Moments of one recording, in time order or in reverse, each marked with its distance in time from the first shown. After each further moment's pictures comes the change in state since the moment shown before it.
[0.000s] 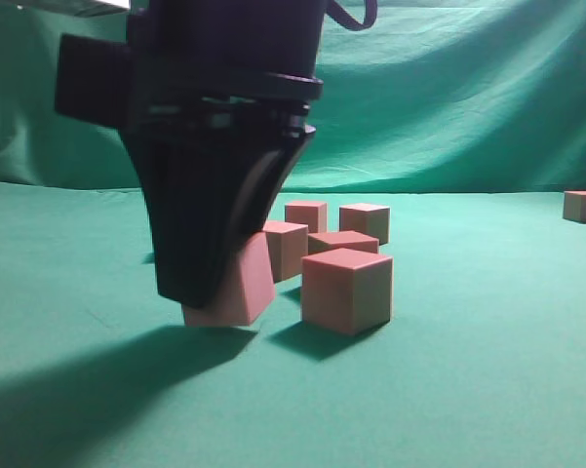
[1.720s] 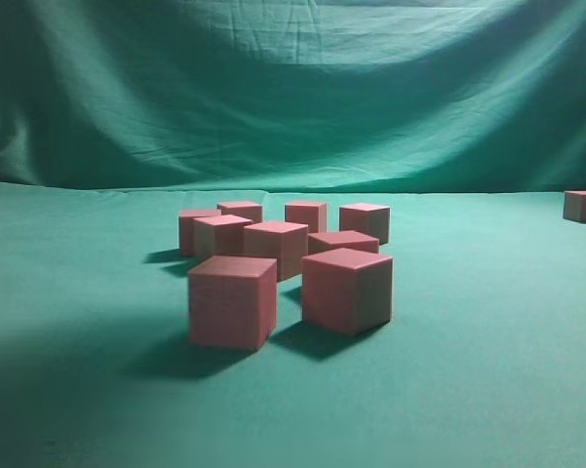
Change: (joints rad) left arm 0.000 0.000 0.000 0.000 0.000 0.000; right arm -0.247 -0.075 -0.608 -0.478 0.472 0.305
